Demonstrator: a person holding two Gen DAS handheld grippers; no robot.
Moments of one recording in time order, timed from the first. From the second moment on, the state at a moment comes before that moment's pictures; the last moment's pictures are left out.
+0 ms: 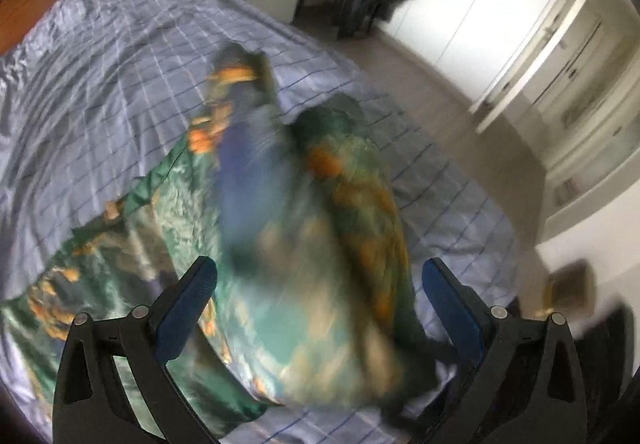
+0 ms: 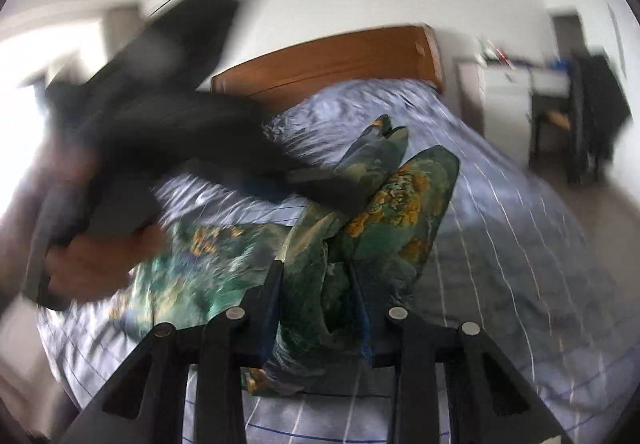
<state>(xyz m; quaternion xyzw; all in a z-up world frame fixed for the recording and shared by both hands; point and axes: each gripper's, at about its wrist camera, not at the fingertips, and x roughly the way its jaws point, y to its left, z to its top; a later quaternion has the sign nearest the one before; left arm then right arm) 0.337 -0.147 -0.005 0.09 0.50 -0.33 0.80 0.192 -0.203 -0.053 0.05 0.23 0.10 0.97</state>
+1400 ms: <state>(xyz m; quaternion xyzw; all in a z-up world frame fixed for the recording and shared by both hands) 0.337 0.247 -0.143 -0.19 0.53 -0.16 0.81 0.321 -0.018 -0.124 -0.09 0.43 0.27 0.86</state>
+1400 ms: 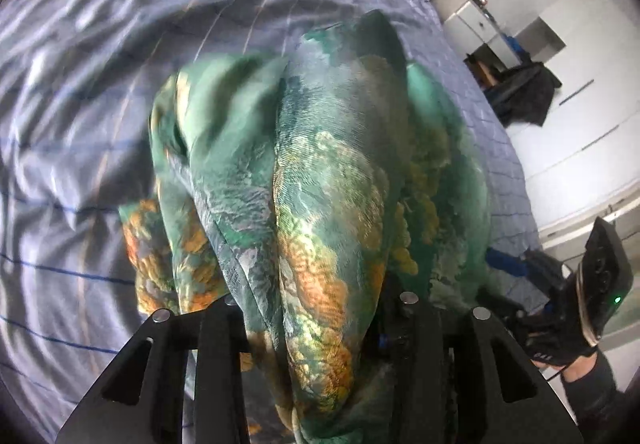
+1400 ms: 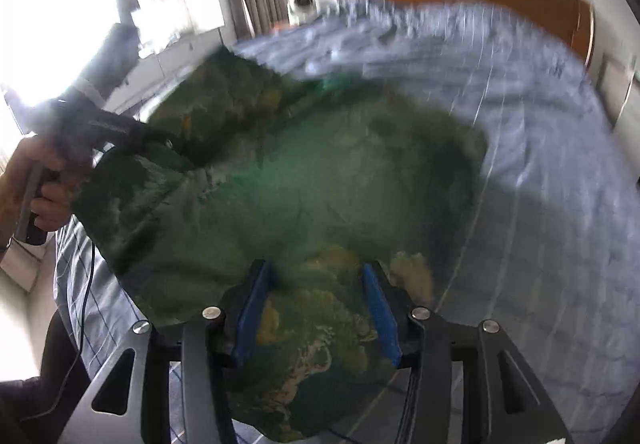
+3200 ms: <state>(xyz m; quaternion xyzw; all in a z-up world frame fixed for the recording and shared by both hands) 0.331 0.243 -0.167 -0.19 0.51 -0.15 0.82 0.304 -0.032 -0.142 -0.09 0.51 0.25 0.82</state>
